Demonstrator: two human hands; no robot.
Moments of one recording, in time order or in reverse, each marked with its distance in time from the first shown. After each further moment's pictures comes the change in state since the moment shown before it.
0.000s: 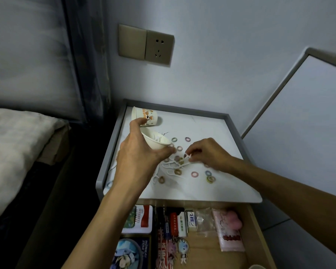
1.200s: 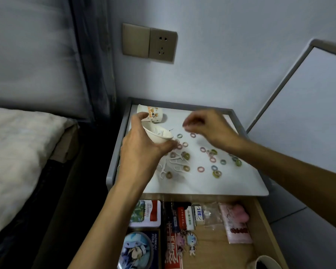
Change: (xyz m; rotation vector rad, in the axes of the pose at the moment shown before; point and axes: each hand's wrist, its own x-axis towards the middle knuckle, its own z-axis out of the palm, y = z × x) left_hand -0.002 0.003 -0.013 -0.009 0.025 -0.002; right_hand -0.004 -0.084 -0.043 0.282 0.214 -0.078
